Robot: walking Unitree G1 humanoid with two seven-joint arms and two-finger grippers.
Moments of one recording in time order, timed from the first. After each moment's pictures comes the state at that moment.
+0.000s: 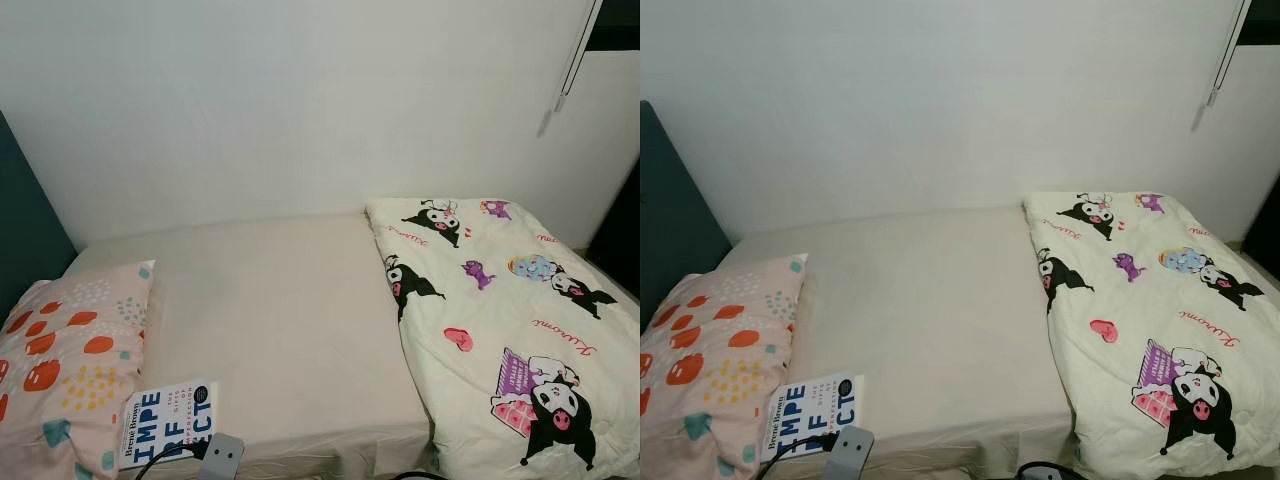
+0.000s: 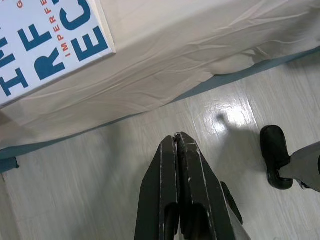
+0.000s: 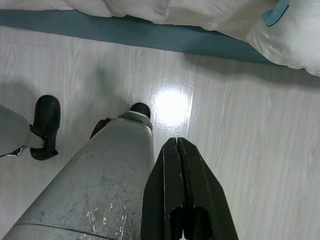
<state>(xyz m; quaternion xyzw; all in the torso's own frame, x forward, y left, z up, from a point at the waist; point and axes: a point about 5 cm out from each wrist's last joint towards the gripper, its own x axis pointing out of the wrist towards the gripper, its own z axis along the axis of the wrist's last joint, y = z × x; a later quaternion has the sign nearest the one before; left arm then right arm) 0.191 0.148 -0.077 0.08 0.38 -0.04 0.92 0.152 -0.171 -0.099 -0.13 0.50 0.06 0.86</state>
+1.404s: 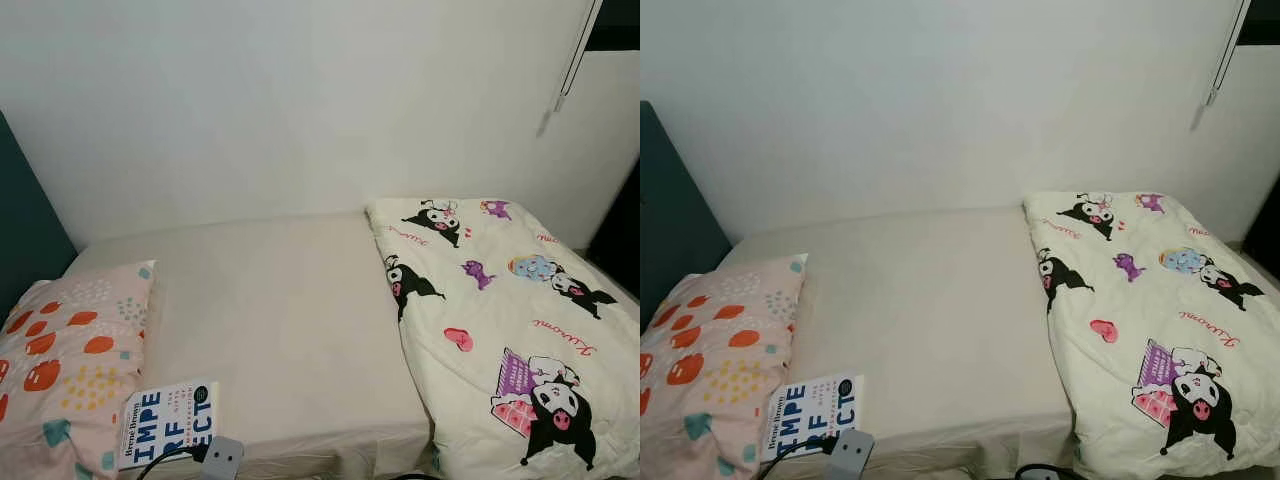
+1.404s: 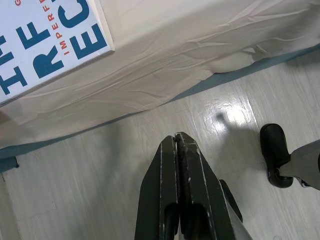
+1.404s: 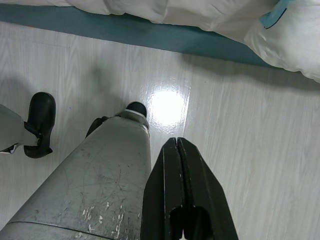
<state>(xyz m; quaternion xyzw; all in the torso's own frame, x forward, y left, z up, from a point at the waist) 0.190 0.148 -0.078 0.09 0.38 -0.04 0.92 0.152 -0.172 -0.099 -0.14 0.49 0.06 0.86</state>
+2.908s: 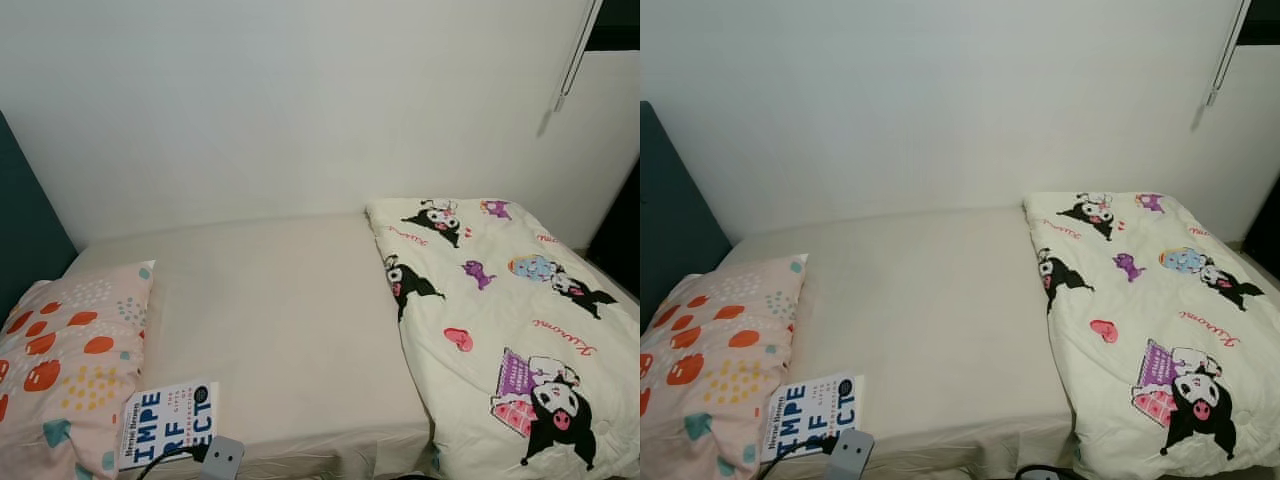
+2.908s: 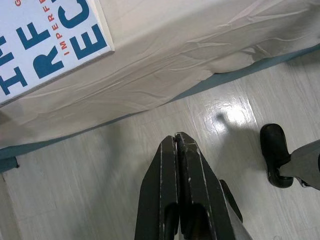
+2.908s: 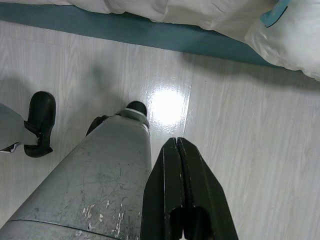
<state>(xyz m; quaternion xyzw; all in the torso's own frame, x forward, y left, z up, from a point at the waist) 0.190 0.148 -0.078 0.09 0.38 -0.04 0.92 0.151 -0.172 -0.099 -0.14 0.50 0.06 0.86</state>
